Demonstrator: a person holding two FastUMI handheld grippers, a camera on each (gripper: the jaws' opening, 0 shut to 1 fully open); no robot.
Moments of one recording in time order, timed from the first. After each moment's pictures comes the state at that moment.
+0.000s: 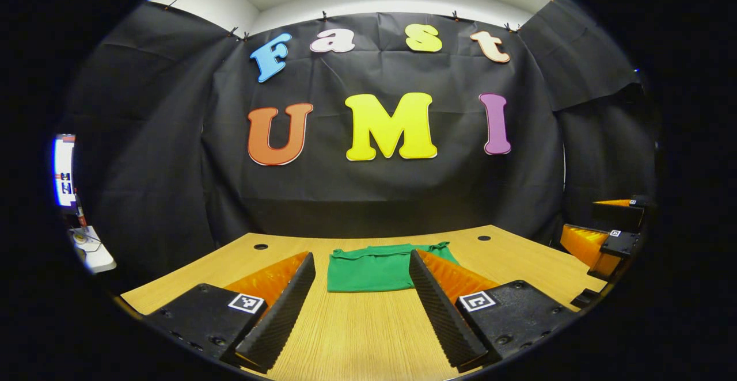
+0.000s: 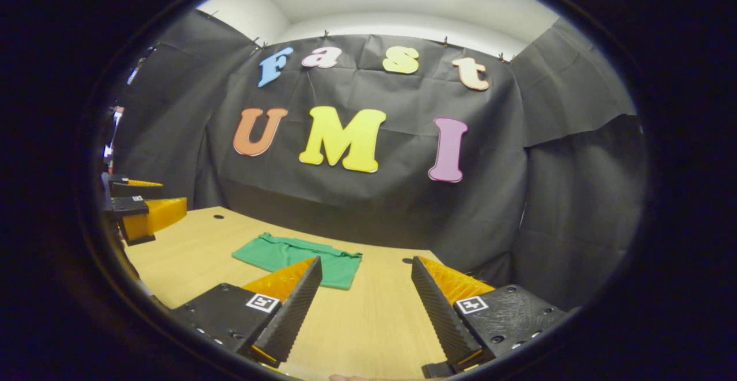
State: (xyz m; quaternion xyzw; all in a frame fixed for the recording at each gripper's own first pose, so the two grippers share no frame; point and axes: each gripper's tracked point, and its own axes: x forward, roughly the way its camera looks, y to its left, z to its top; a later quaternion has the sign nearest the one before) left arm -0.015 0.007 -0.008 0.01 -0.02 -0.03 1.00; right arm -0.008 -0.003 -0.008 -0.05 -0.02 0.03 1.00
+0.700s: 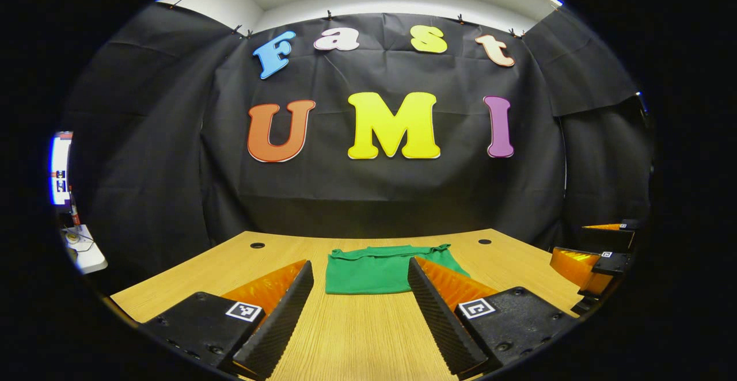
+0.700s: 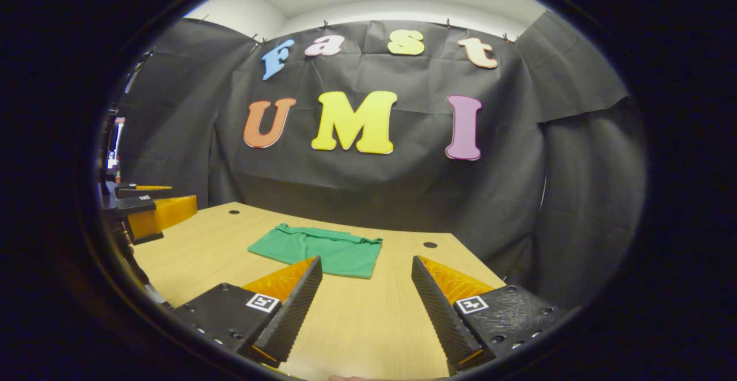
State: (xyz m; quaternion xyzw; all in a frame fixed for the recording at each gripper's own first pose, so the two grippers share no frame) left arm -0.006 0.016 -0.020 -0.01 0.01 -0.02 1.00; right arm 0.006 0.016 -0.033 -0.03 0.02 0.07 1.00
